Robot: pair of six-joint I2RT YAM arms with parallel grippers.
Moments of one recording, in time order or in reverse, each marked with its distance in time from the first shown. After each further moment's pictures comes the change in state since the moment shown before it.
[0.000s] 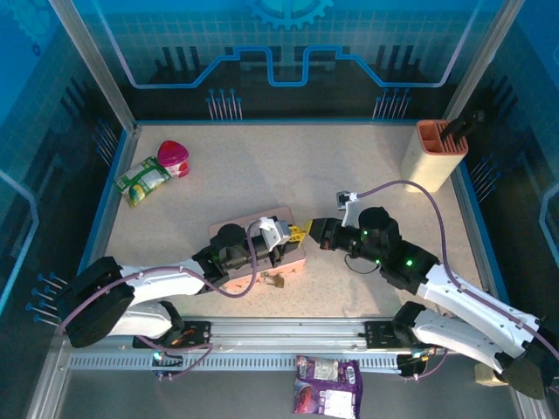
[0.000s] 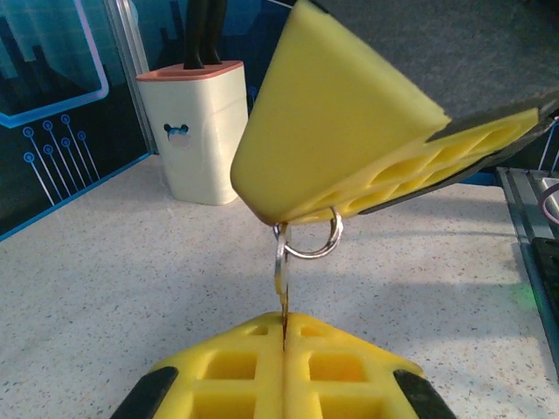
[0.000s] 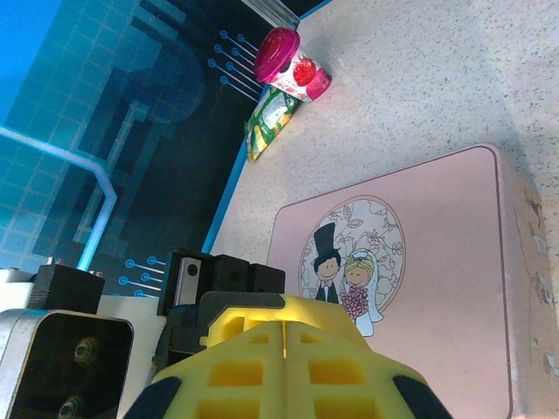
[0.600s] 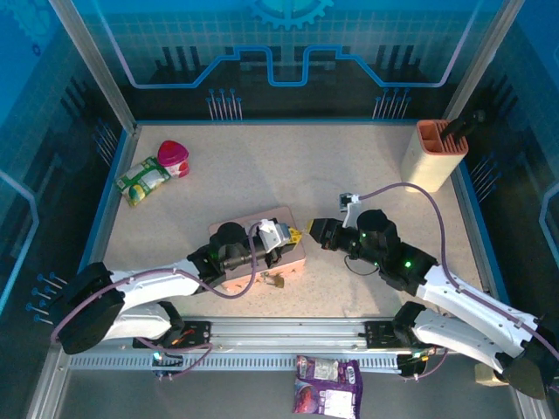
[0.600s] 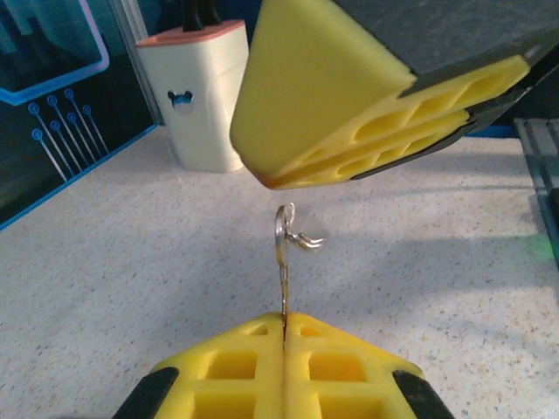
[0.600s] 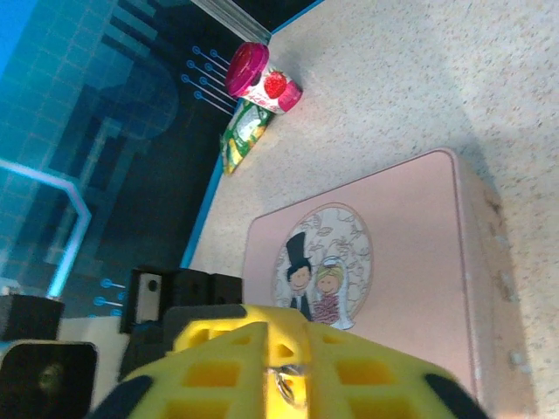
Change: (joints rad) left arm 0.011 -0.068 0.014 -0.190 -0.019 0.097; right arm 0.006 -0.003 -0.034 0.002 0.076 0.016
